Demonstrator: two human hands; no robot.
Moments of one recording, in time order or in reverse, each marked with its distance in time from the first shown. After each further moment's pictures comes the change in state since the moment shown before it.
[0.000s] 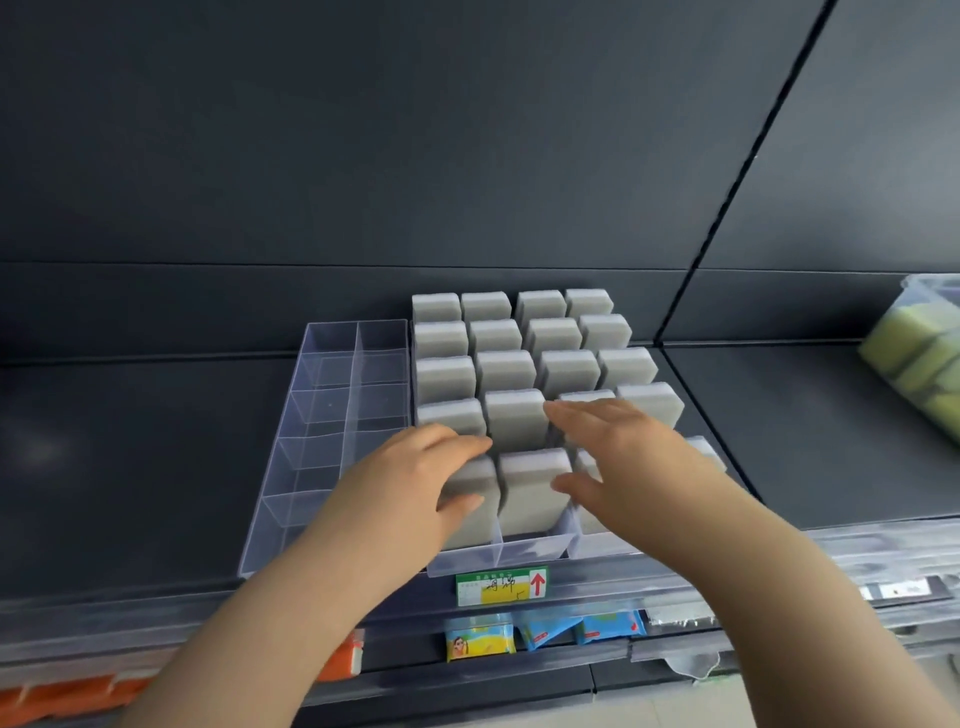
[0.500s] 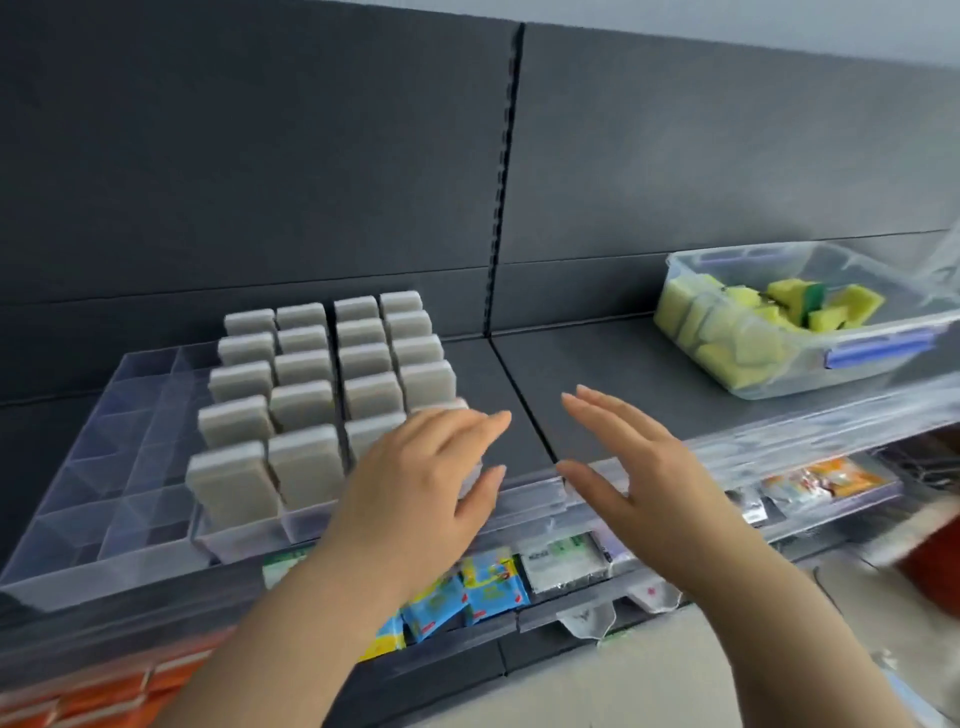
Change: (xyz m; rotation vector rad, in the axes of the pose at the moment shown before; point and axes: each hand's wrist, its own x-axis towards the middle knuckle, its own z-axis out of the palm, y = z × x) left_hand 0.017 0.197 0.060 0.042 0.173 0.326; right_hand -0.175 0.119 -0.044 0.190 0.336 0.209
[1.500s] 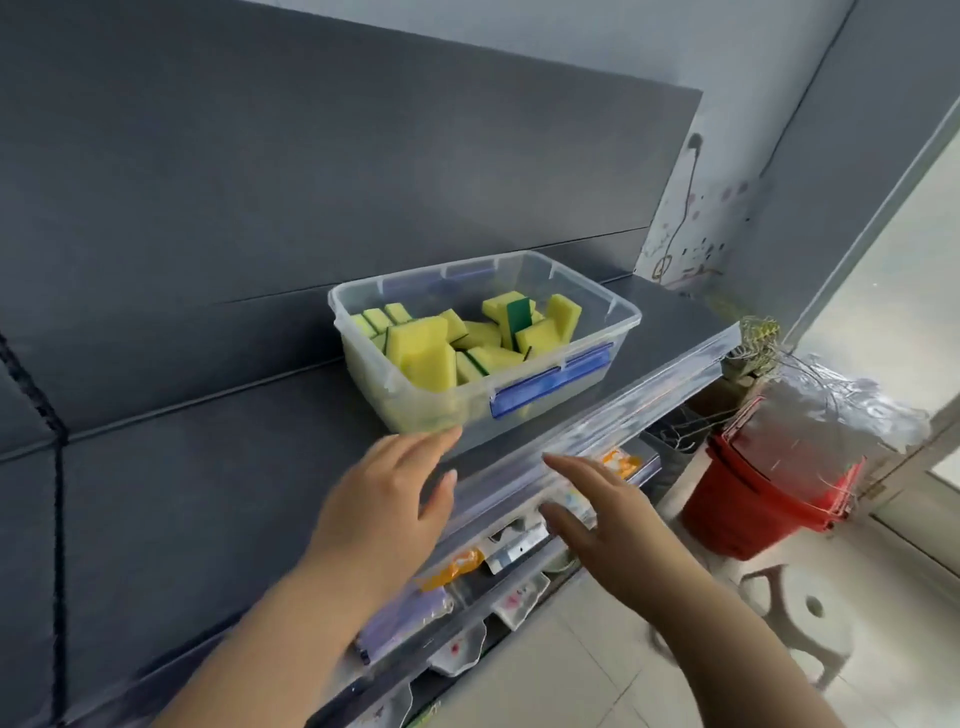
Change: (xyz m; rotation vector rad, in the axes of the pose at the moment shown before) left_hand 0.238 0.215 0.267 -0.282 -0.098 0.088; right_hand -0.050 0.369 -0.153 -0.001 -0.024 0.448
